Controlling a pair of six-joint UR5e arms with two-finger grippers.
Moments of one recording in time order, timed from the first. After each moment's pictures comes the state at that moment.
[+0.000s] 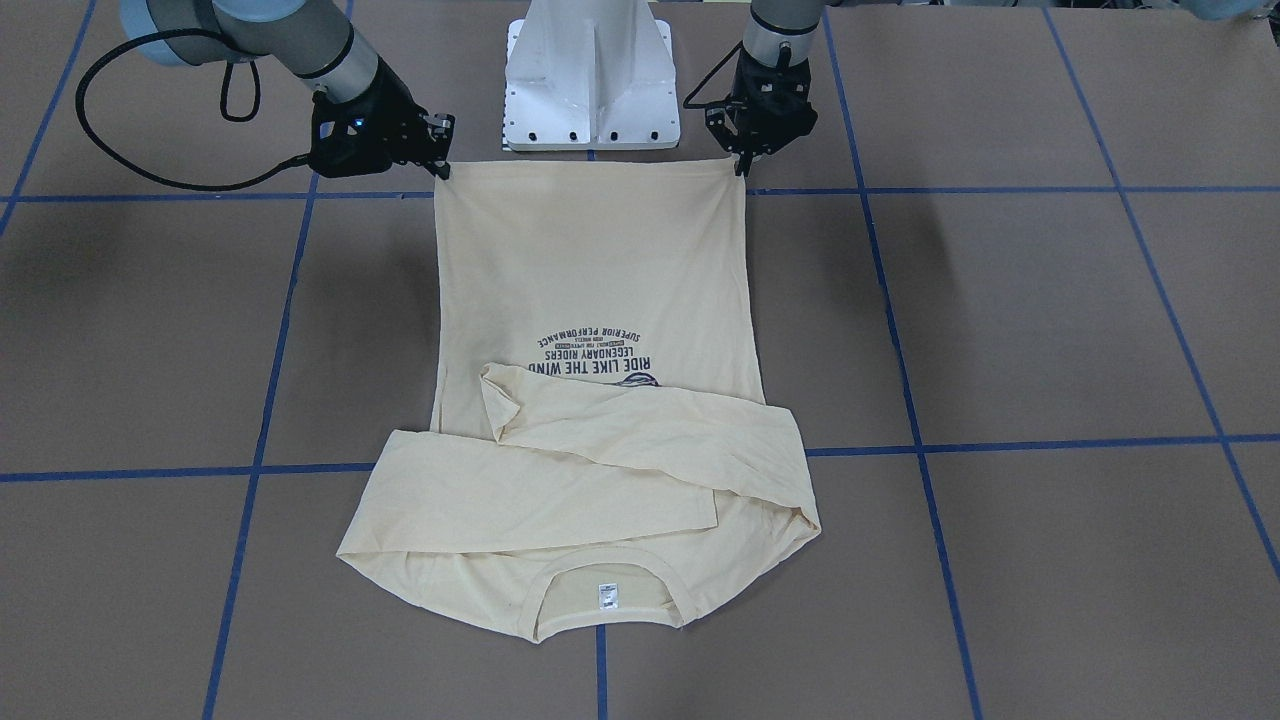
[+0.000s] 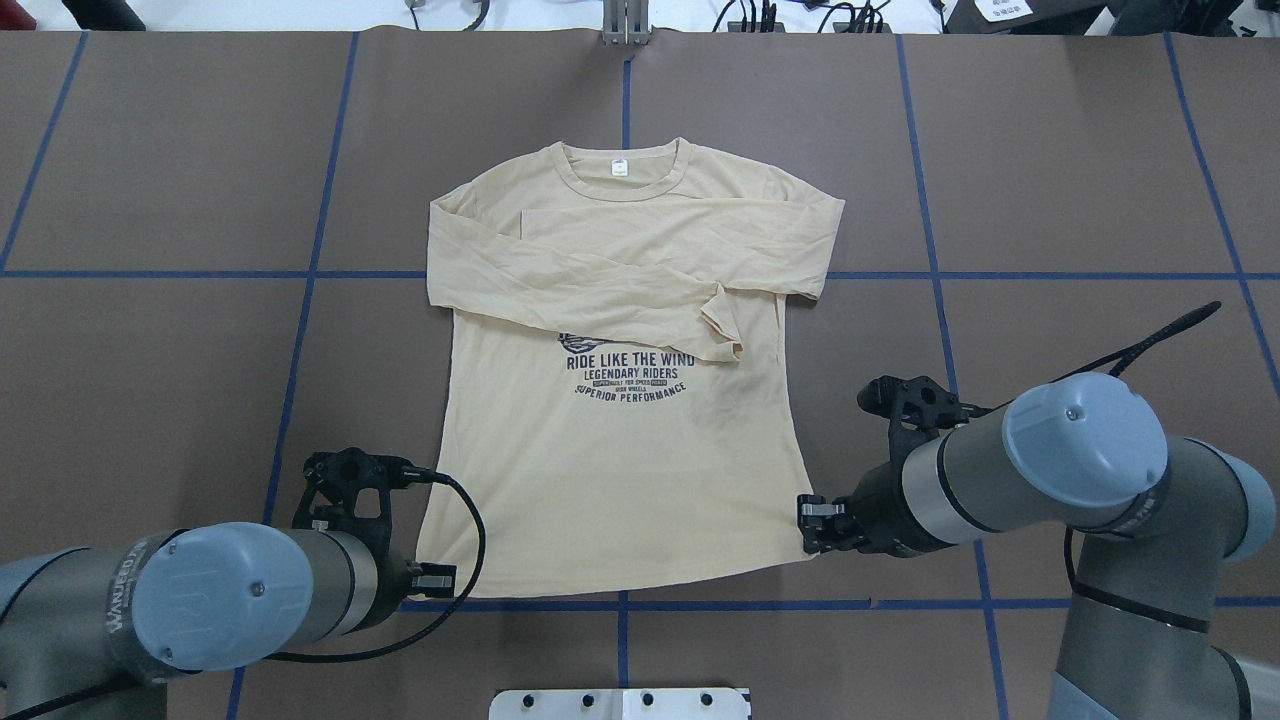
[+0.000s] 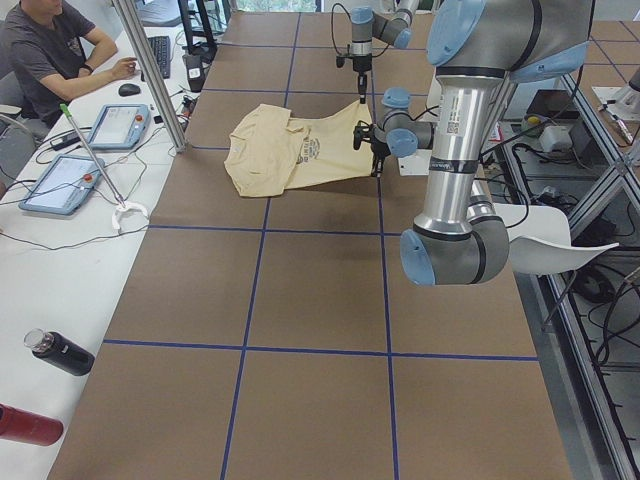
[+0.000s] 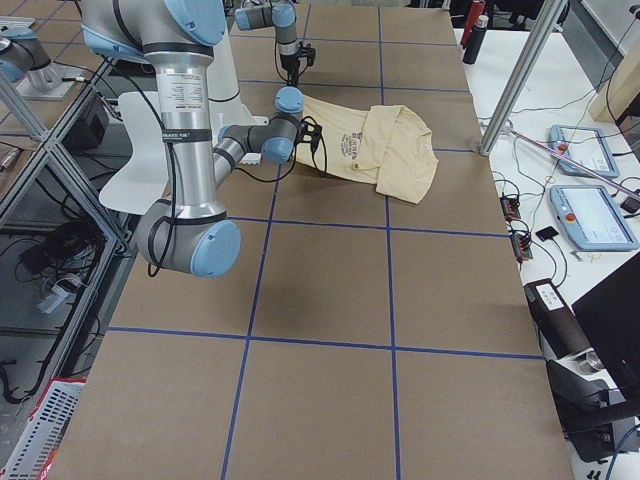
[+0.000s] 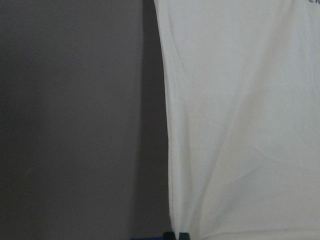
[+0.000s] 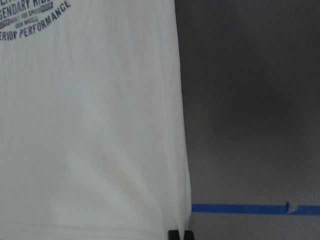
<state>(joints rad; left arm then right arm) -0.19 -1.79 -2.18 -1.60 -1.61 -1.37 0.37 -1.48 2.11 -1.16 2.02 1.55</state>
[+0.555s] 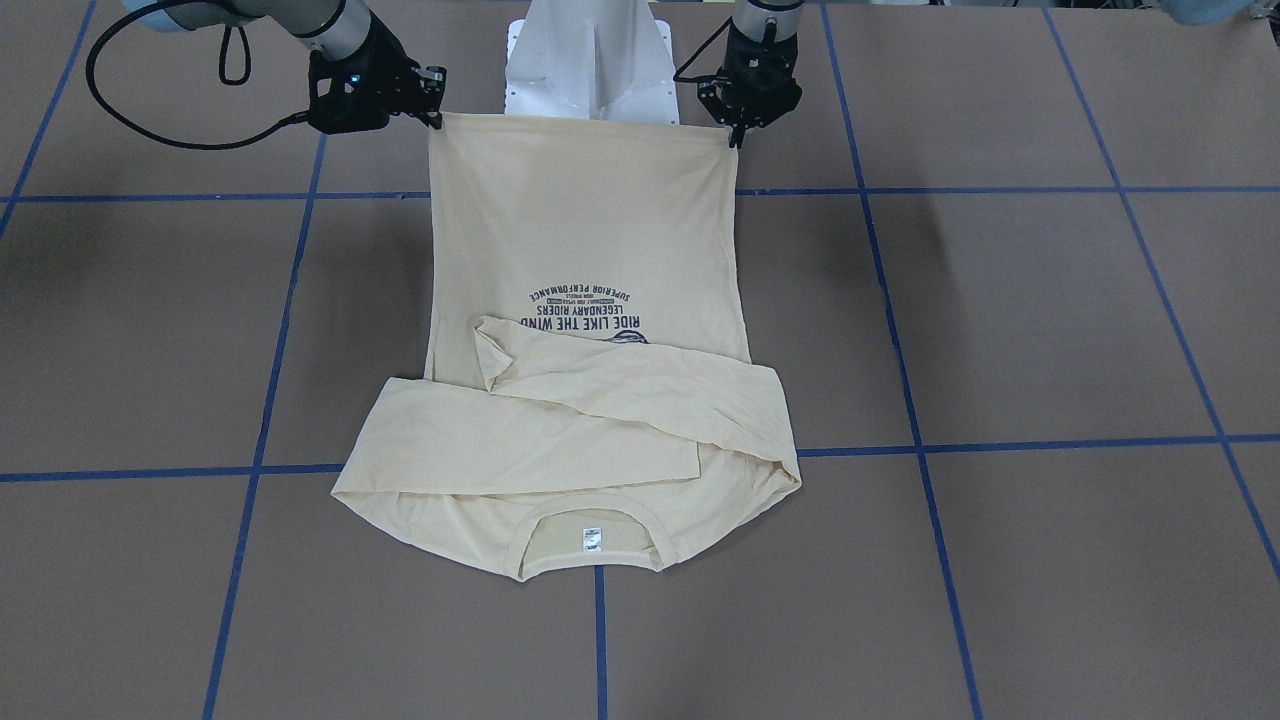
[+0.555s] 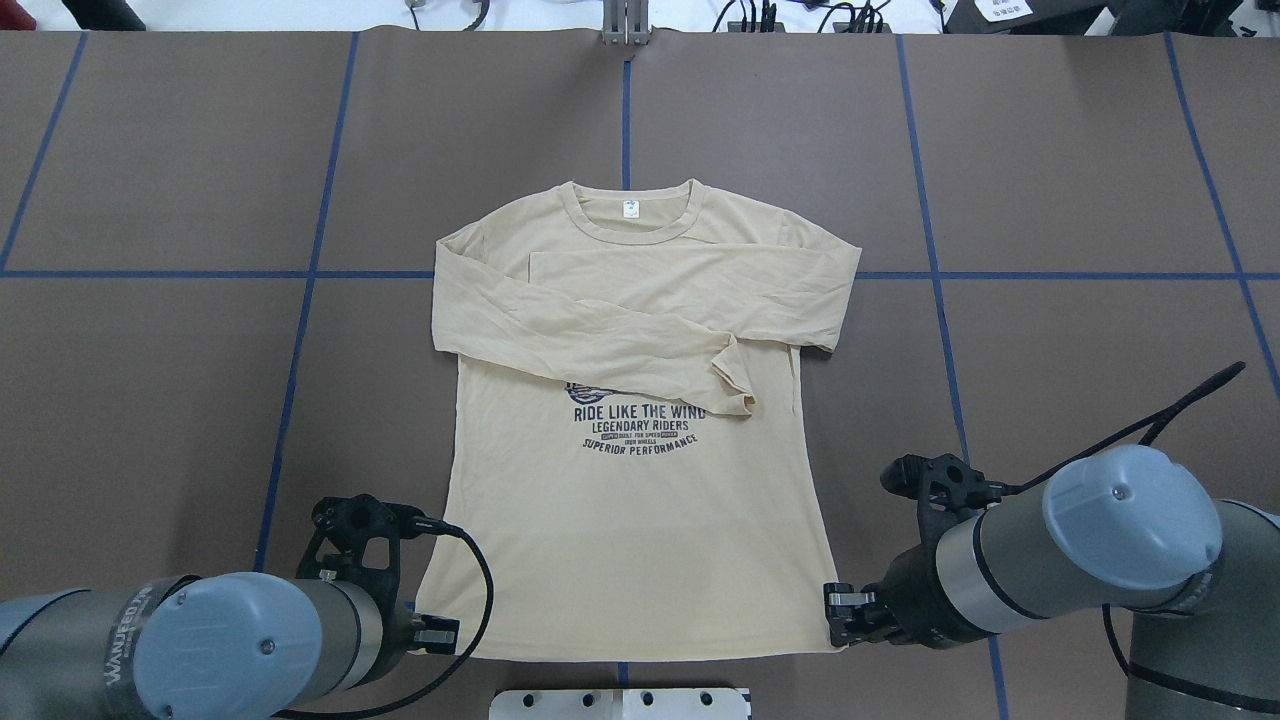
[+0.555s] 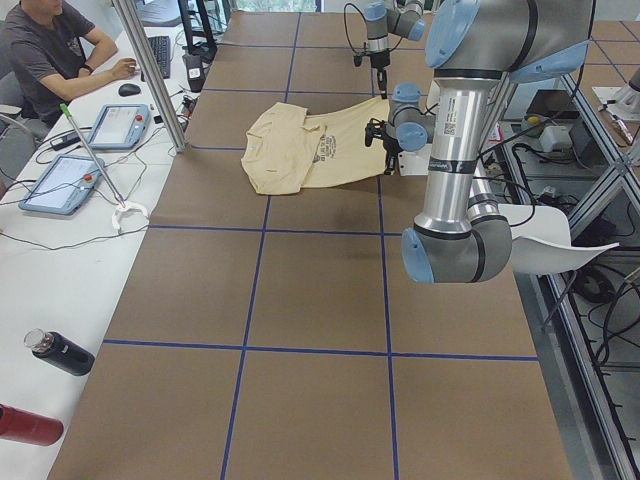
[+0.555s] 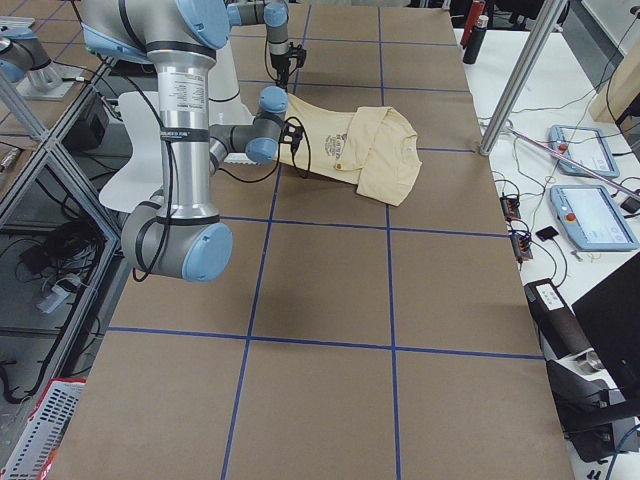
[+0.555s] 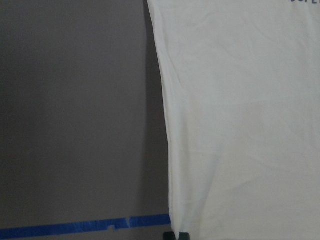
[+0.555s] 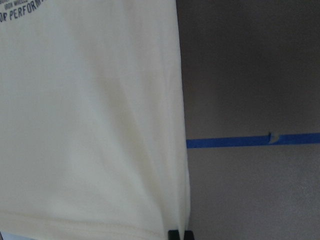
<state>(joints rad) -0.13 -1.80 -2.22 -1.53 -1.62 -1.37 0.30 -1.55 2.18 -1.16 2.04 1.59</state>
